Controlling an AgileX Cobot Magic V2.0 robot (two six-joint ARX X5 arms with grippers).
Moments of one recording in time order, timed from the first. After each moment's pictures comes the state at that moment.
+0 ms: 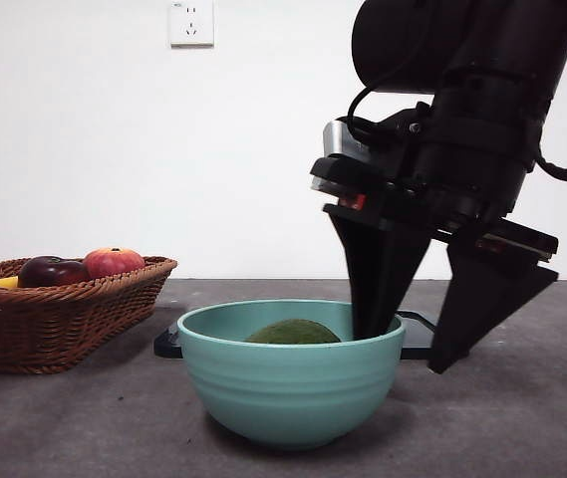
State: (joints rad) left arm -0.87 0.36 0.82 -0.96 -0.16 -0.33; right arm 0.71 1.54 0.93 -0.64 -0.19 0.36
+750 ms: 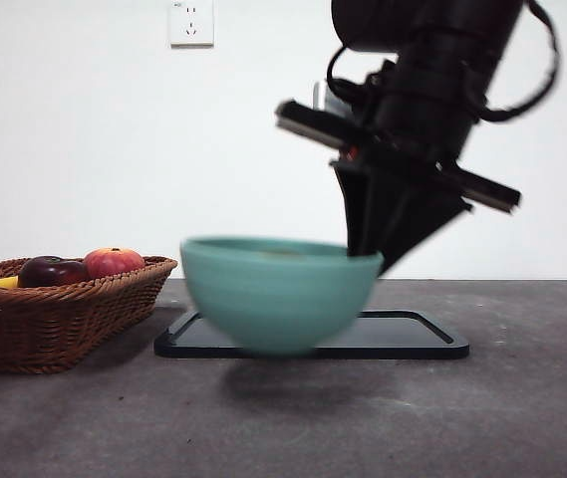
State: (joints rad) left arm -0.87 0.36 0.82 -0.96 -0.16 -0.33; right arm 0.67 1.59 1.13 -0.72 -0.19 0.48
